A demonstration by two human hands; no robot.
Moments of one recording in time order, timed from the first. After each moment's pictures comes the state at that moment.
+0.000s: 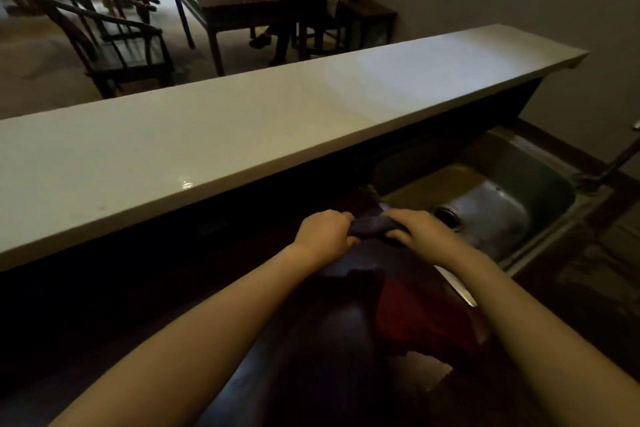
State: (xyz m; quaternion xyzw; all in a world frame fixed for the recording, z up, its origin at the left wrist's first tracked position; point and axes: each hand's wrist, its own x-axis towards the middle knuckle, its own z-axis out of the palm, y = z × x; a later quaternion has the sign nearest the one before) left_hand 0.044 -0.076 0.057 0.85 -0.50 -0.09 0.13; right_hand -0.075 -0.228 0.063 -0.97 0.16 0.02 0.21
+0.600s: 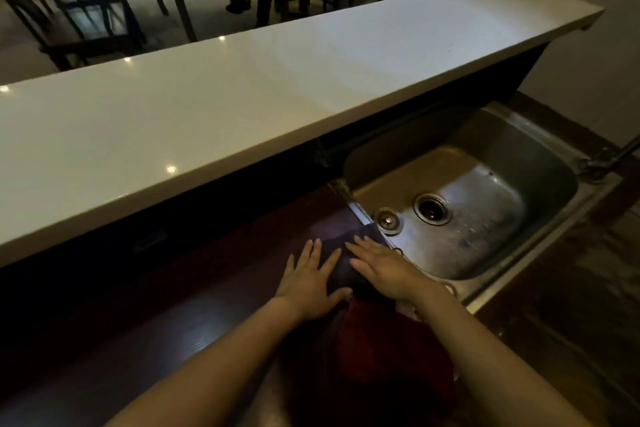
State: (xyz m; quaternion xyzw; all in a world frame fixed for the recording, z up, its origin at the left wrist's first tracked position) left_hand 0.027 -0.135 -0.073 0.85 -0.47 -0.25 0.02; right_hand -0.070 -0.295 -0.068 -0.95 0.15 0.15 0.24
